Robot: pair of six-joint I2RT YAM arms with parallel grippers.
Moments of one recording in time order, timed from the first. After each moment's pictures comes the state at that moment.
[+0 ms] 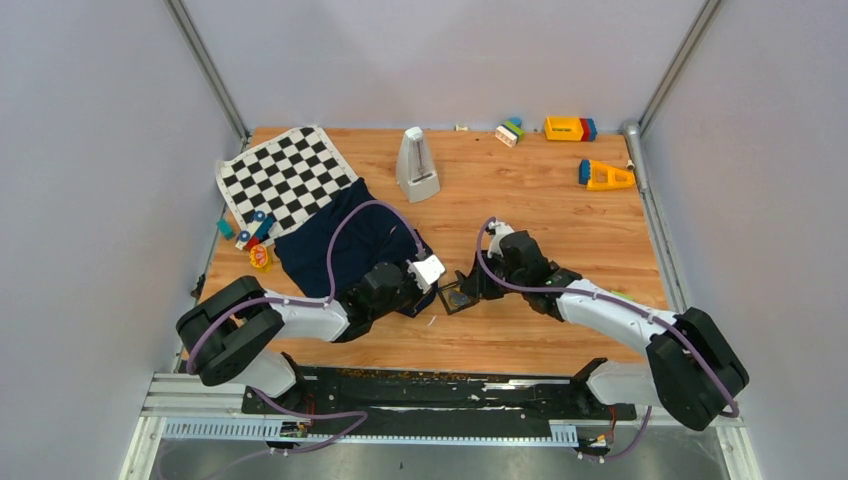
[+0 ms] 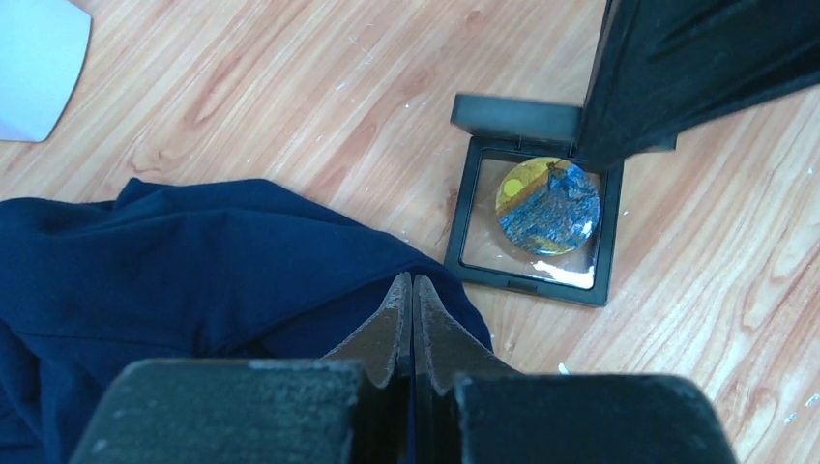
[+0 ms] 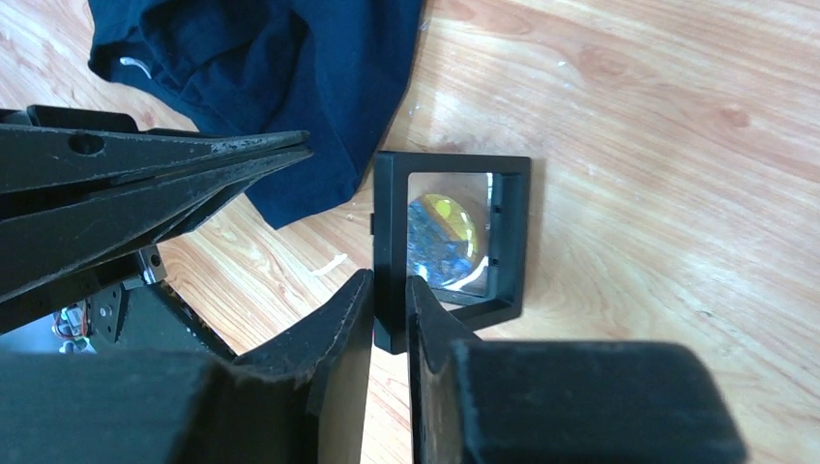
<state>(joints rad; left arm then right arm) -0.91 1.47 0.43 0.65 -0.03 0.17 0.64 1.25 0.59 -0.03 -0.23 0.53</state>
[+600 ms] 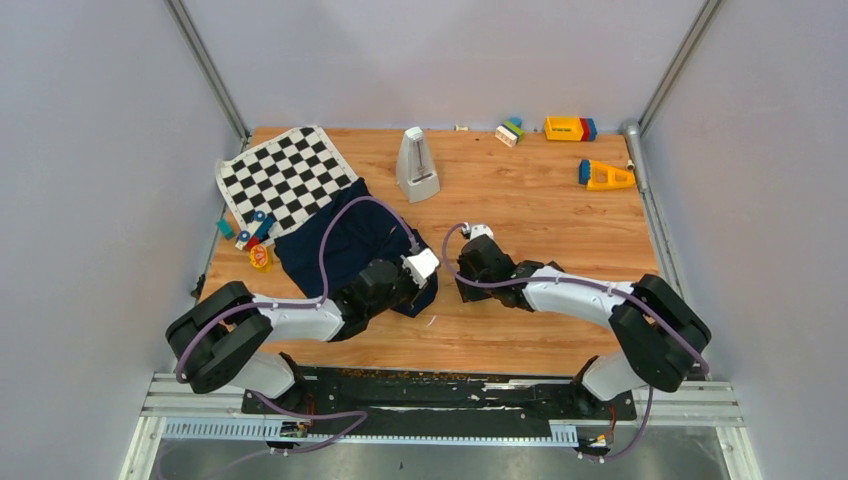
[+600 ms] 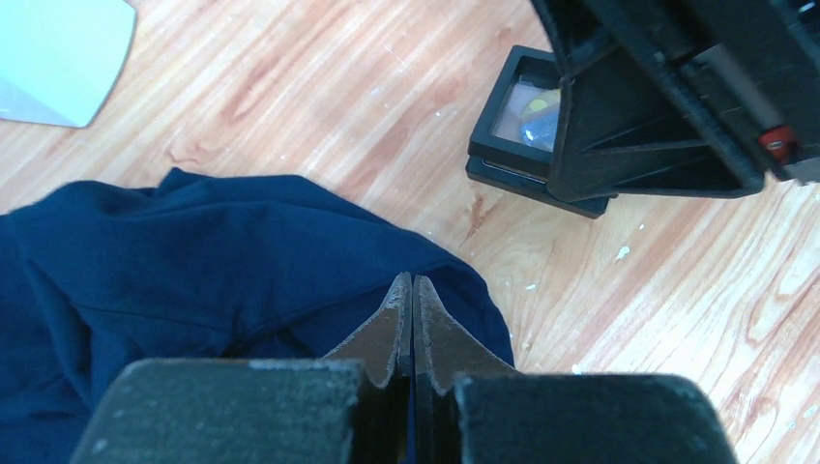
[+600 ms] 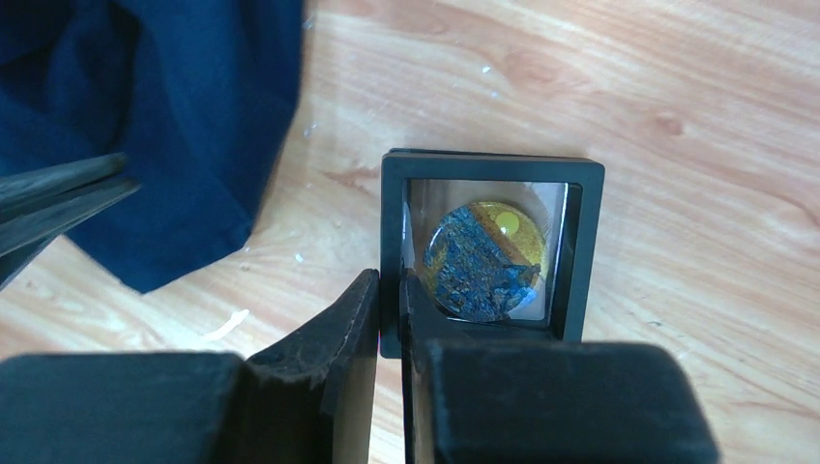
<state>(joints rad) -0.89 1.43 0.44 0.60 -0.04 0.13 0.80 1.47 0.72 -0.14 0.10 0.51</state>
